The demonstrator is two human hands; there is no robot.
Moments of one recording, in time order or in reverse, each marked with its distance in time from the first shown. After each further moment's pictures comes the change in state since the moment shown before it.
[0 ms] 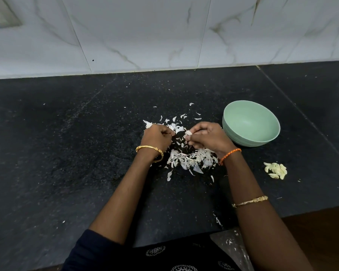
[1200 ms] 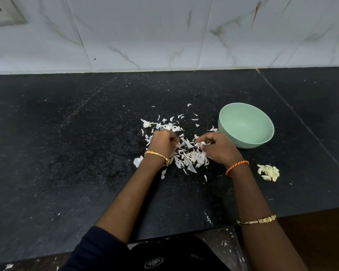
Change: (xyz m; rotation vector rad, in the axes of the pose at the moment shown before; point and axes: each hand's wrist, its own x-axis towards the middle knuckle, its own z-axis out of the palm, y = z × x) left_hand -0.006 0.000 0.030 0.181 -0.023 0.180; right_hand -0.021 0.017 -0.025 -0.458 0.134 -0.019
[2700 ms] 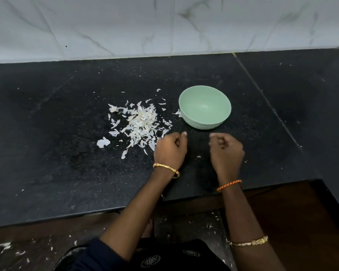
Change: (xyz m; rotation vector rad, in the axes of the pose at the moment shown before) left_hand -0.065 0.121 0.094 -0.205 0.234 -0.184; right_hand -0.084 0.068 -0.059 0.435 0.614 0.067
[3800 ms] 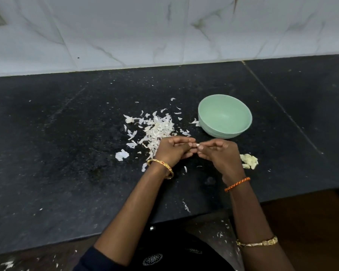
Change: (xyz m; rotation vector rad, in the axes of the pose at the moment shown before) left_hand 0.044 -0.024 -0.059 -0.732 -0.439 -0.340; right_hand -0.004 -0.015 0.057 0.195 -0.390 0.188
